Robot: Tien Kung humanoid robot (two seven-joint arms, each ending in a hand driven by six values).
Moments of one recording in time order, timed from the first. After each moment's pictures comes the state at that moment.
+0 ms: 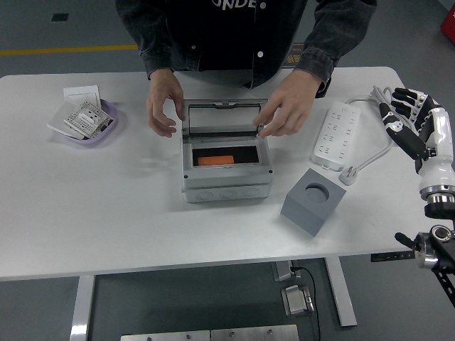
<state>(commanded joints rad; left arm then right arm) -0.01 0.27 -0.41 -0.18 0.41 0.00 0.20 0.05 -0.42 1.26 1.53 -1.08 -0.52 0.27</state>
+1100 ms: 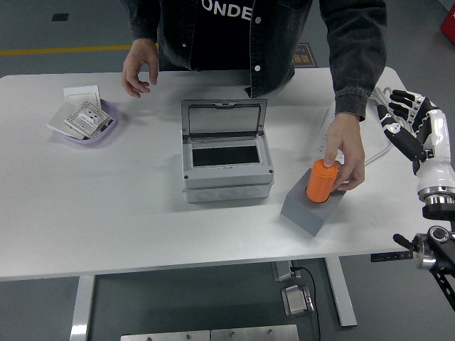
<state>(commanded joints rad) -0.01 0.27 -0.43 -0.18 0.44 0.00 0.21 0.05 -0.41 1.25 1.52 -1.08 -0.52 0.28</state>
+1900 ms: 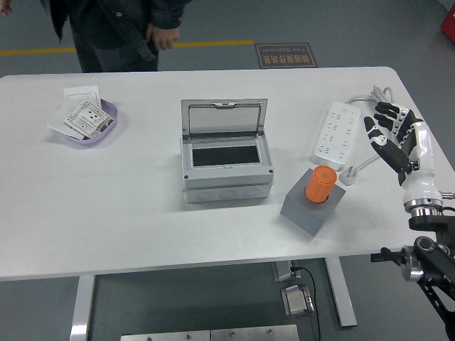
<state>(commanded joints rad) -0.01 0.27 -0.41 -0.18 0.41 0.00 0.20 0.04 -0.40 1.13 1.49 -1.00 -0.54 0.39</state>
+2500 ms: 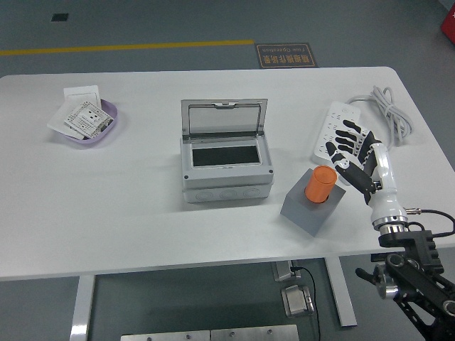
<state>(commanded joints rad) -0.01 0.26 -0.37 -0.18 0.38 0.00 0.19 0.06 -0.36 0.99 1.45 -0.99 -0.54 0.41</state>
